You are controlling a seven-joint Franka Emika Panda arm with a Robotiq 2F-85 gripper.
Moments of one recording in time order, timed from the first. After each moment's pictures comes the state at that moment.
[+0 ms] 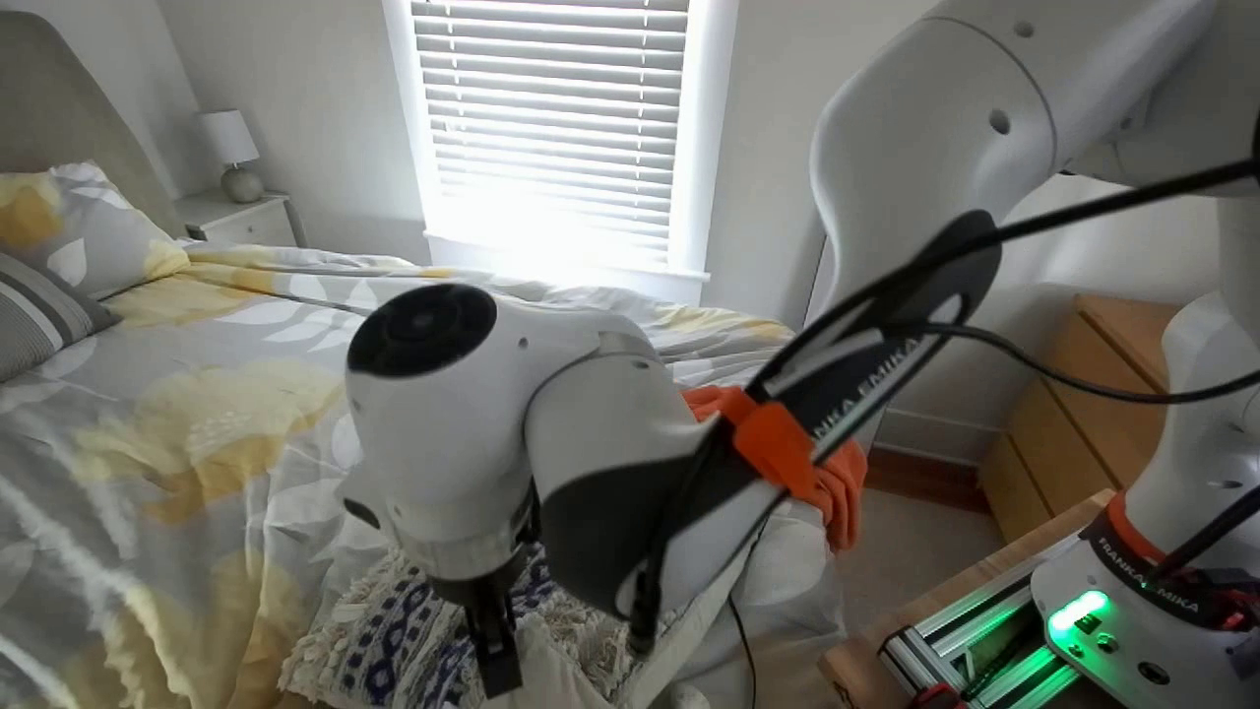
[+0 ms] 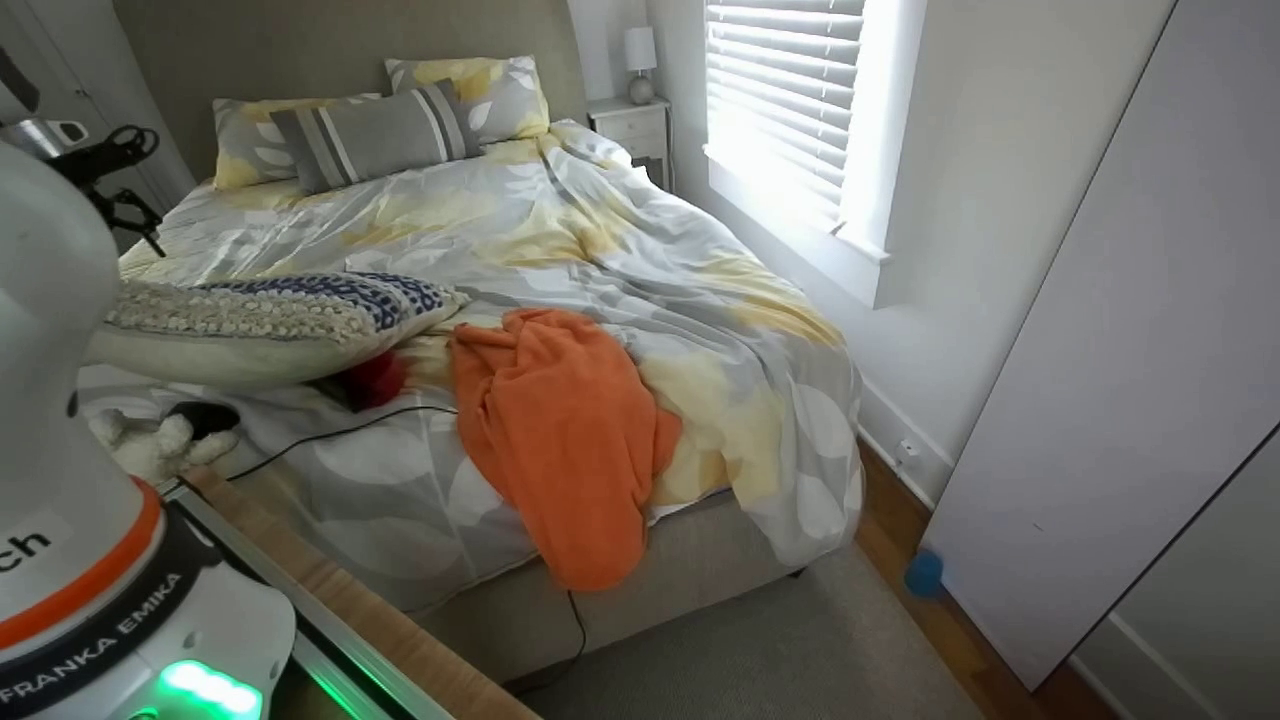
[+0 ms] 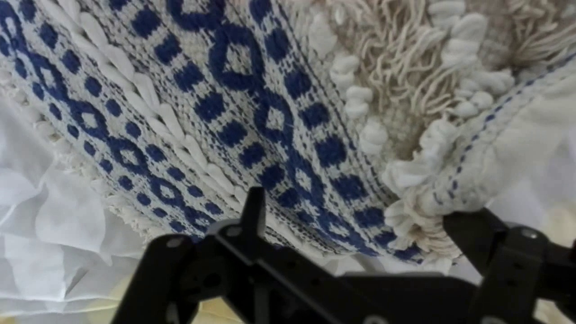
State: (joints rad) arm 1.03 0.60 0.28 -1.66 -0.35 2.25 -0.05
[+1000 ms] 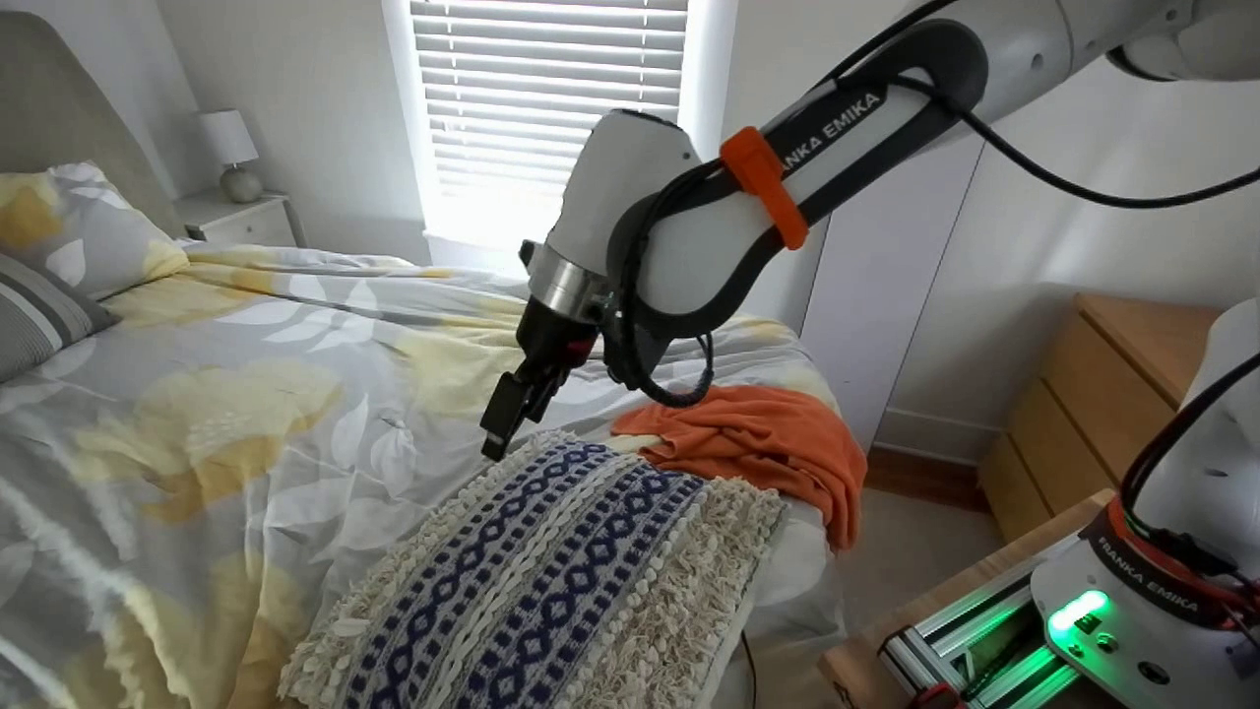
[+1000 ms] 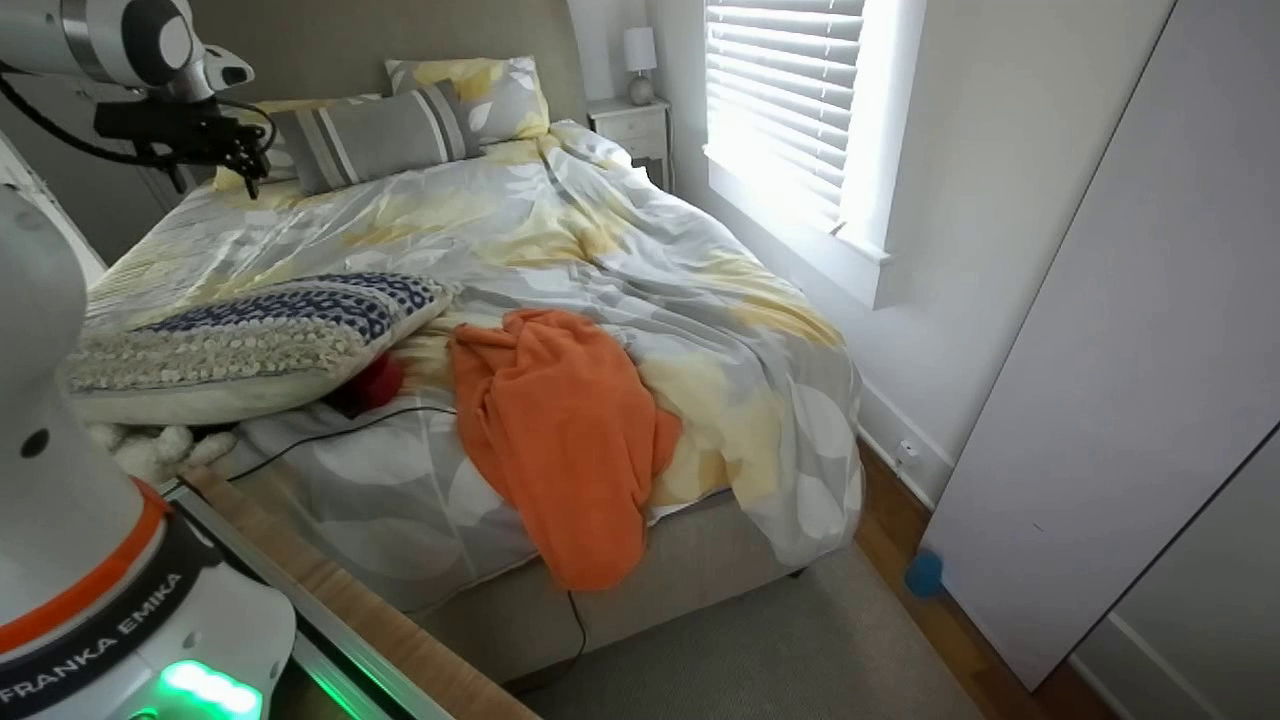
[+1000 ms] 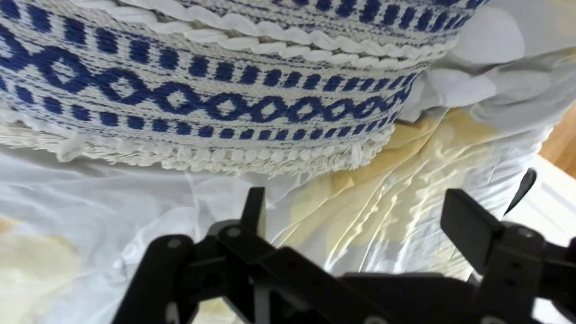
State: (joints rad) arm 0.59 0.35 0.40 -2.00 0.18 2.70 -0.03
